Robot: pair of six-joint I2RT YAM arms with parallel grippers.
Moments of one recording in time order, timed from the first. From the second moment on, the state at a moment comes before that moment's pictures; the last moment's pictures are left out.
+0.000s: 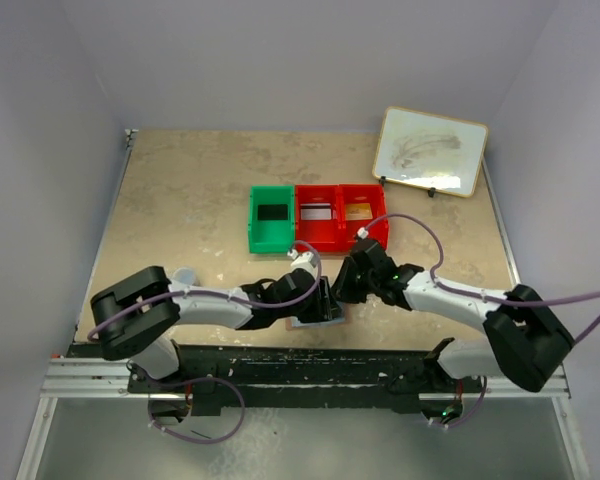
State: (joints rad) left arm -1.12 1.60 0.68 0.25 -0.03 -1.10; right arm 0.73 1.28 0.58 -0.17 -0.09 0.97
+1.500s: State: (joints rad) left arm -1.12 1.42 0.65 -0.11 -0.31 -1.15; right arm 0.73 1.35 0.49 -0.05 -0.13 0.97
